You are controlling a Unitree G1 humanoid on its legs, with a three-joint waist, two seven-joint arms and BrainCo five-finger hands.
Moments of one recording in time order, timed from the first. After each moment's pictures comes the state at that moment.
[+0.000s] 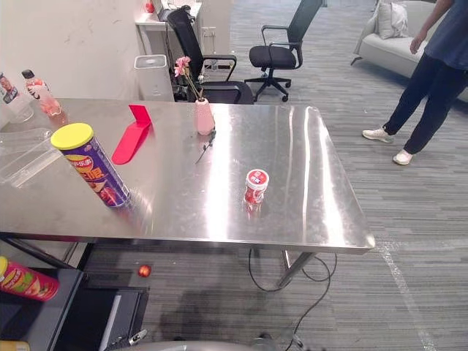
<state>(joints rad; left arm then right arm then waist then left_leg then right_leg) 0.17 0.16 0.10 1.10 -0.35 -0.01 -0.03 0.19 -0.06 -0.35 1.11 0.36 -0.16 -0.27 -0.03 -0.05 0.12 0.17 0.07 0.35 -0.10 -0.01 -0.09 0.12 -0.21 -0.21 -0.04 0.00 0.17</state>
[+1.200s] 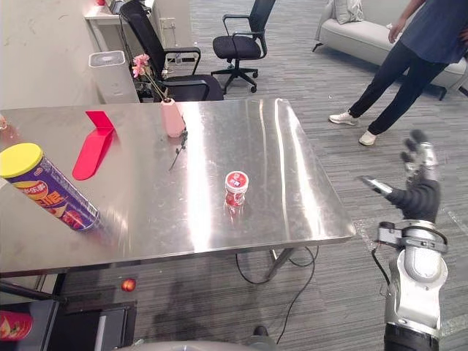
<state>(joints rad) 0.28 0.13 0.16 0.95 -0.29 0.02 0.00 0.05 -0.44 -0.46 -0.11 0.20 -0.25 0.11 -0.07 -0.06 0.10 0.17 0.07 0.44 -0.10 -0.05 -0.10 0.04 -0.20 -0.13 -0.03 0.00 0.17</state>
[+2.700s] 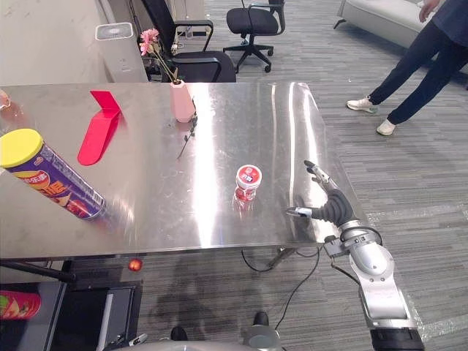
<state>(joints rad) 0.25 0.17 0.04 0.94 -0.27 -0.01 0.04 0.07 -0.54 -0.14 -0.14 0.00 -0.14 0.16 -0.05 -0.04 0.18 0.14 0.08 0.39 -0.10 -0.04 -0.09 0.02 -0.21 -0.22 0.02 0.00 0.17</state>
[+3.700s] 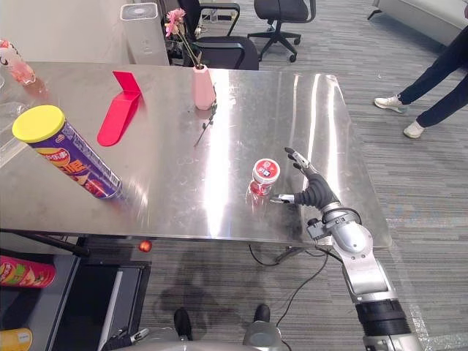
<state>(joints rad) 0.23 0.18 0.01 0.94 -0.27 0.00 0.04 -0.08 -0.54 -0.01 -0.06 -0.04 -0.15 0.16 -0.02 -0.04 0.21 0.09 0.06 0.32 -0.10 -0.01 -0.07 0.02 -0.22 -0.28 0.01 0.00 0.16</state>
